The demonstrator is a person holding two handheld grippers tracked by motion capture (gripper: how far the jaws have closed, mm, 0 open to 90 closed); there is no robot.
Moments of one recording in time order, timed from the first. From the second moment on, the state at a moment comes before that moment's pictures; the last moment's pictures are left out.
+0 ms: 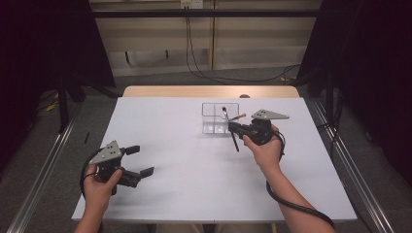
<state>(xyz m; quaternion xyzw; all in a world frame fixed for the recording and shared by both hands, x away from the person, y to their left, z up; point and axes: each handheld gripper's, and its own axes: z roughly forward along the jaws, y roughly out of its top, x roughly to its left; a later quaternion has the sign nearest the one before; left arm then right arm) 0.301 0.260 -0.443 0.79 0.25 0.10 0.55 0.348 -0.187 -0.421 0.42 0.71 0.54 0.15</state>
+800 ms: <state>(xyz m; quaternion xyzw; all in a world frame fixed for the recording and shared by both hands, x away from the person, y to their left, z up) 0.301 0.261 -0.443 0.79 0.25 0.11 0.55 0.351 -0.190 -0.413 0.41 0.65 0.61 0.20</state>
